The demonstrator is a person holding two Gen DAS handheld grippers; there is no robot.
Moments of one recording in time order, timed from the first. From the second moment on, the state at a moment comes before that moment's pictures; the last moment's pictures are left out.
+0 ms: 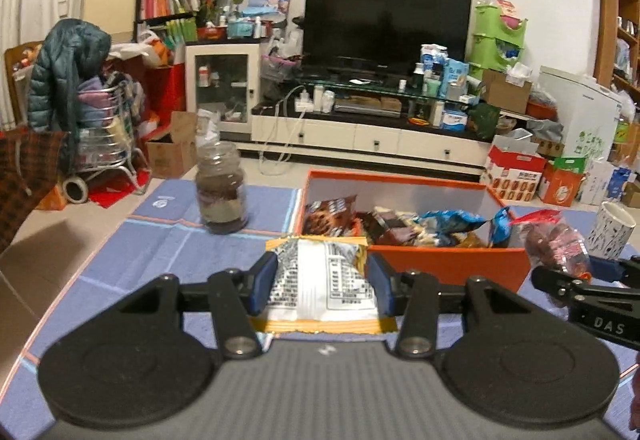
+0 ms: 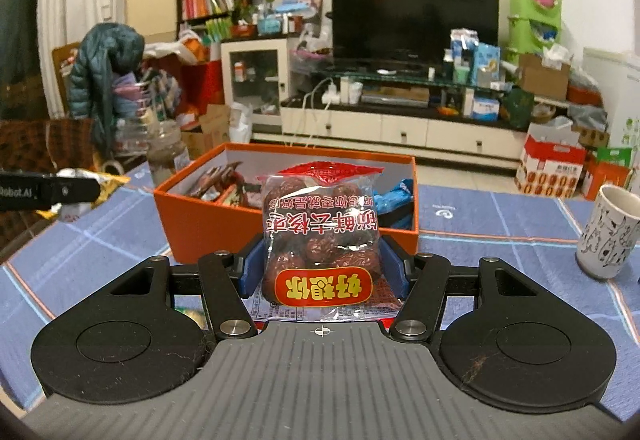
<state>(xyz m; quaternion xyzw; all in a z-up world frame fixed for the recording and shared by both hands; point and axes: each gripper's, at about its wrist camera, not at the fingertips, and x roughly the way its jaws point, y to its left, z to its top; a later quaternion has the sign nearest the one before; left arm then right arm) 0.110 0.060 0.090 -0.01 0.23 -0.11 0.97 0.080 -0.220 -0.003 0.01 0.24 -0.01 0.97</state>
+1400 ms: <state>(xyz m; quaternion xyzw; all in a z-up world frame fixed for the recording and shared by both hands) 0.094 0.129 0.038 -0.09 0.31 -0.09 0.94 0.049 -0.144 -0.089 0.21 0.28 -0.17 0.92</state>
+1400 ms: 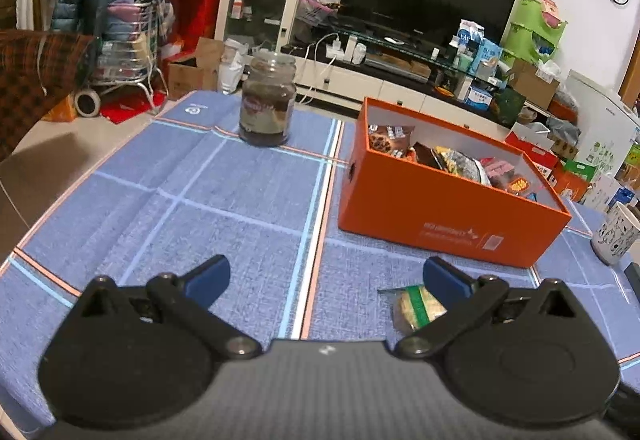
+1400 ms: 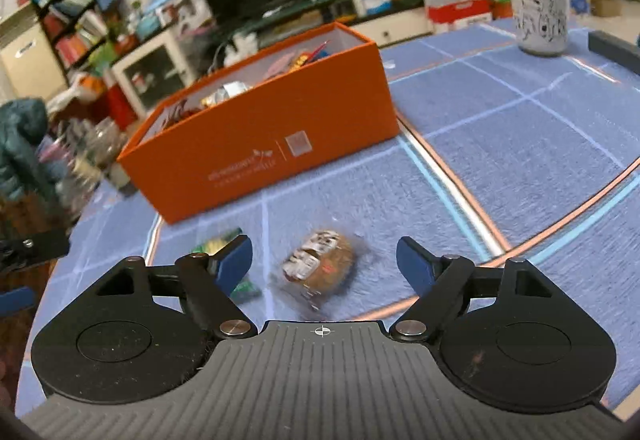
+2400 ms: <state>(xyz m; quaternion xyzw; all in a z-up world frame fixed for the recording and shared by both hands) 0.106 0.091 0.015 -0.04 0.35 -0.09 0.93 0.062 -0.141 -0.115 0.09 0.31 -0.13 0.94</state>
